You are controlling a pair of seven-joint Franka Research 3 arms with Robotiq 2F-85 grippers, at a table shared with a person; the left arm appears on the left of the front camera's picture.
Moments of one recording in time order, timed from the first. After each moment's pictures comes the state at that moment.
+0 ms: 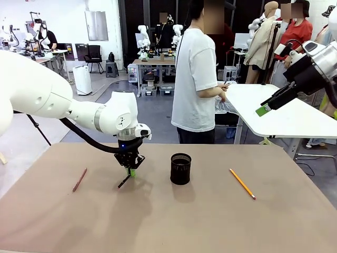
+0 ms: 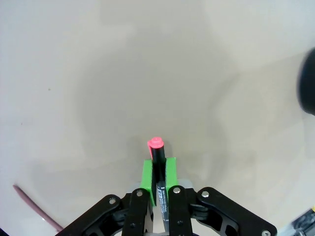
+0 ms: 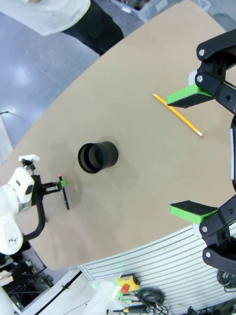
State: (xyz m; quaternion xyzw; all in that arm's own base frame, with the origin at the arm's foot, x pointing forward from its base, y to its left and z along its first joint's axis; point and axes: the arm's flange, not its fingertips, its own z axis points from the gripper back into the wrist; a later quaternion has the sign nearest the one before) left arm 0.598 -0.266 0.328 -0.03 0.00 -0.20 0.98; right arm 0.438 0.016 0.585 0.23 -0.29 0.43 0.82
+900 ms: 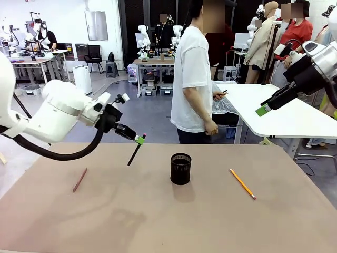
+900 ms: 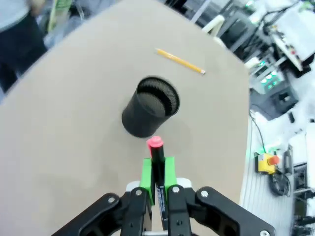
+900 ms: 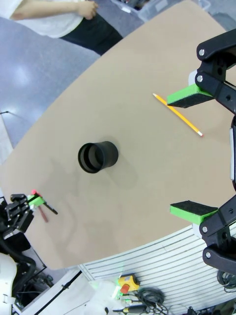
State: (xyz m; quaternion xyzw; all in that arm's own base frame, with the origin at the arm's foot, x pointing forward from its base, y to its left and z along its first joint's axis) left arm 0.559 -0.183 0.419 -0.39 -0.25 -0.42 0.78; right arm 0.438 0.016 0.585 0.23 -0.29 0.43 0.82
